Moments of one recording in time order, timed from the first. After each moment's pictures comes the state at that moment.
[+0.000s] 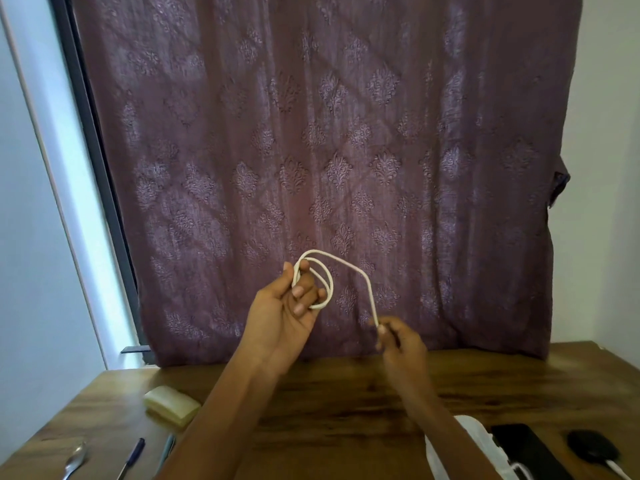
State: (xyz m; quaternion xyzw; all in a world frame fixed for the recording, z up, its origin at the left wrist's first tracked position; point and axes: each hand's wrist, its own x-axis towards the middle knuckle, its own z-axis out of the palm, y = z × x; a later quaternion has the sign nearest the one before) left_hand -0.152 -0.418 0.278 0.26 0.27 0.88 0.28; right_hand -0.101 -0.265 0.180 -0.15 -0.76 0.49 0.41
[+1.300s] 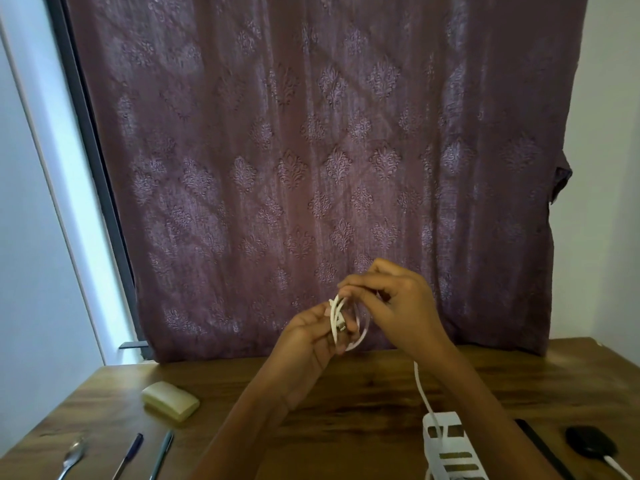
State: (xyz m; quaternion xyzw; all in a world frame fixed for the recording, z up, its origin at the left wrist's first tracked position) left_hand -0.138 -0.409 0.243 0.34 0.48 0.76 0.26; right_hand -0.084 -0.271 0.260 0.10 -0.82 0.28 0.49
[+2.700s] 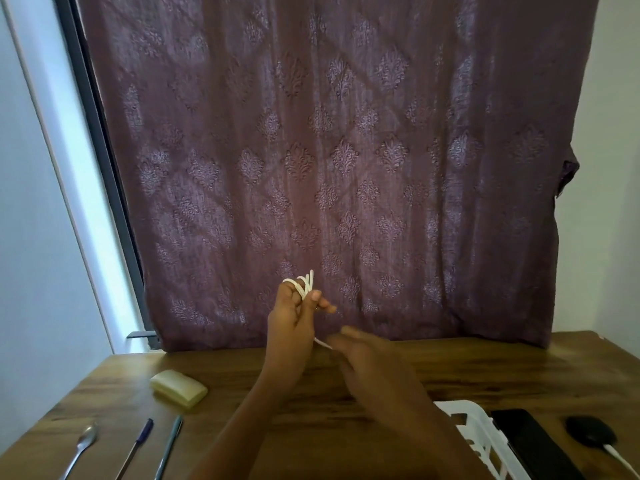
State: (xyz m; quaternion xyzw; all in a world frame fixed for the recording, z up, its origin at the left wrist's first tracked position) left_hand -0.158 -0.418 0.225 0.33 0.65 0.67 -0.12; right_hand -0.070 -0.327 0.207 0.04 -0.93 0.12 0.35
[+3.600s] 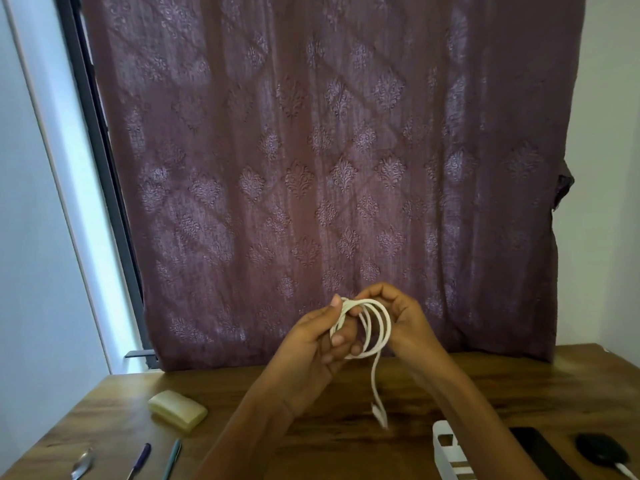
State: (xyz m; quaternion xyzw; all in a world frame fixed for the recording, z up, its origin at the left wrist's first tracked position) left_hand -0.129 -0.421 0.258 0.36 0.42 0.77 0.32; right_hand -0.087 -0.281 0.244 0.10 -0.70 0.65 0.29
